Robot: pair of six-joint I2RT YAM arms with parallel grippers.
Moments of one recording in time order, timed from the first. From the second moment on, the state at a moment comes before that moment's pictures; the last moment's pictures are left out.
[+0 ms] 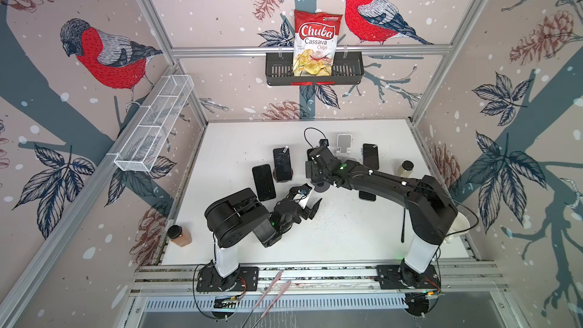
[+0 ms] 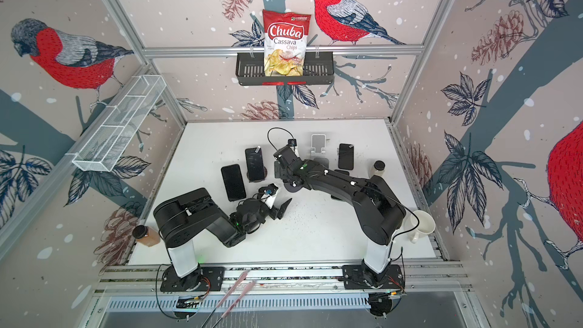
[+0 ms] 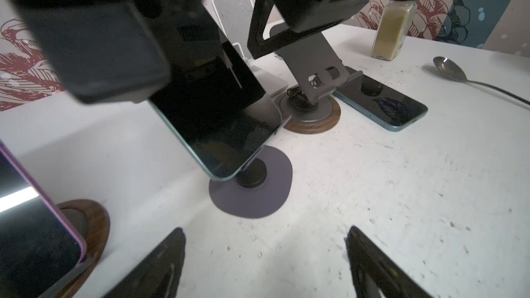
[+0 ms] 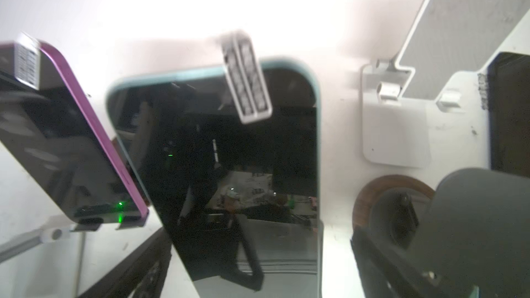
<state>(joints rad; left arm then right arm) -0.89 1.85 0.39 1.23 -0.16 0.01 0.83 1.79 1.28 -0.34 0.37 0.53</state>
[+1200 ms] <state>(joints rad) -0.89 1.94 0.40 1.42 -0.27 -0.08 0.83 1.81 1.34 -0.34 0.33 0.50</state>
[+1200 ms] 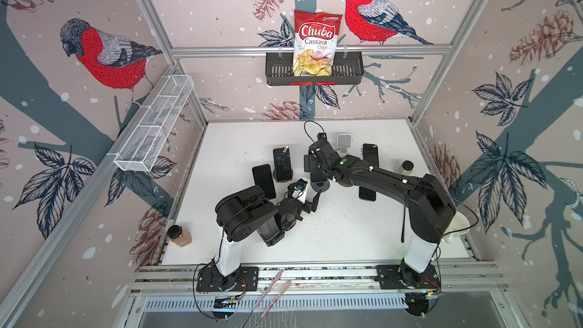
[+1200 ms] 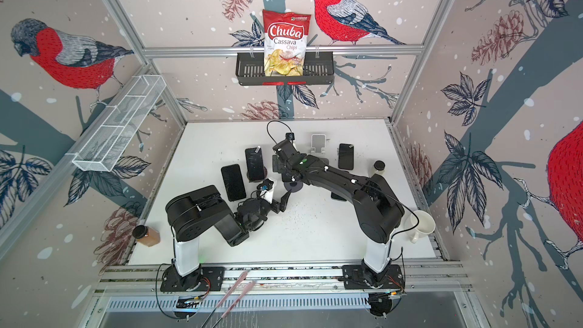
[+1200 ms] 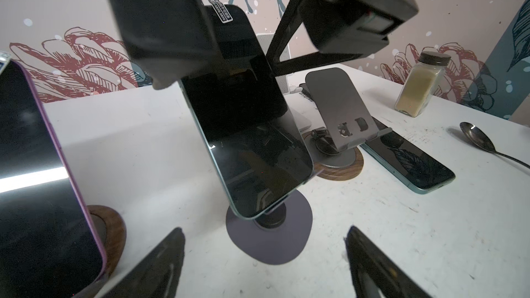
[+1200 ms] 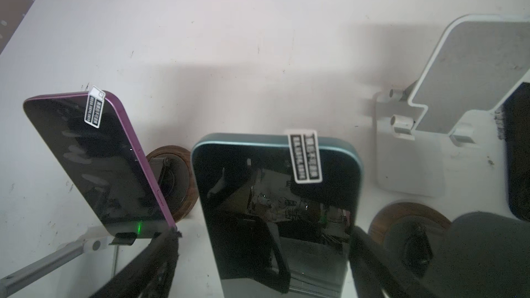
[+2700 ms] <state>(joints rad) -0.89 1.96 0.39 1.45 -0.26 -0.09 0.81 1.74 1.29 -0.30 0.32 0.42</state>
